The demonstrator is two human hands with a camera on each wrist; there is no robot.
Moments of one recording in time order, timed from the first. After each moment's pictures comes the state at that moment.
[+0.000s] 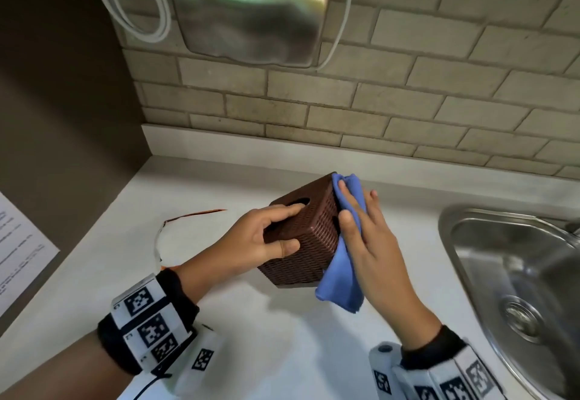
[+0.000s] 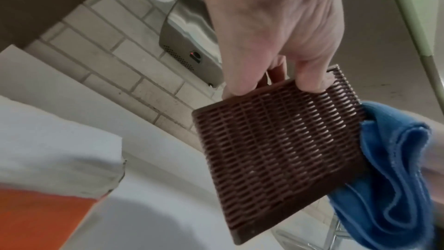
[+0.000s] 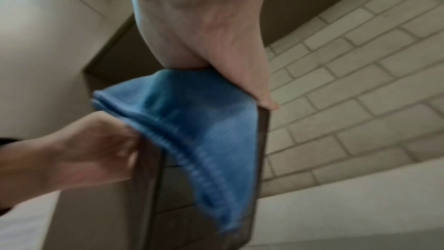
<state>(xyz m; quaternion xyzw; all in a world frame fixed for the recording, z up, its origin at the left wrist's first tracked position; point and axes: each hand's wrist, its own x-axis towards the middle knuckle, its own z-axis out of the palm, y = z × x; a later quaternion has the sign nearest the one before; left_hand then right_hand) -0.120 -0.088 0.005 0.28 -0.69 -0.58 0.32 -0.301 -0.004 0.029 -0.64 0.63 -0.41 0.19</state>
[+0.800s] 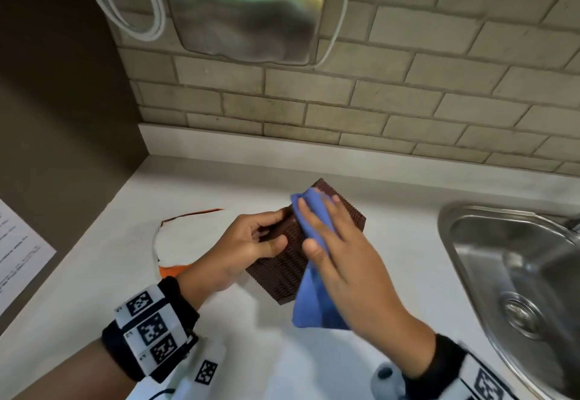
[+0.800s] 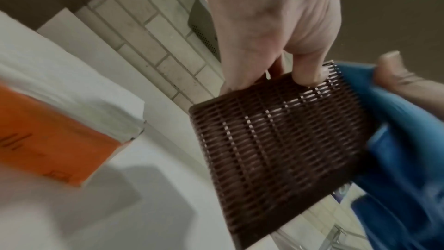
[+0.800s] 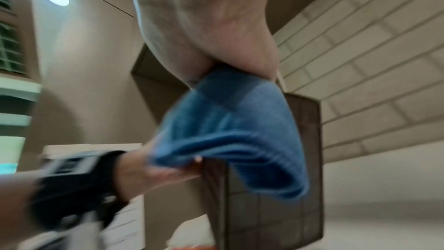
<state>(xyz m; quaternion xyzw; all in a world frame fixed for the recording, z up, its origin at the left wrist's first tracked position) -0.117 -0.084 -0.008 0.28 -0.62 -0.64 0.36 -0.286 0.002 0.027 -0.75 0.59 -0.29 0.13</state>
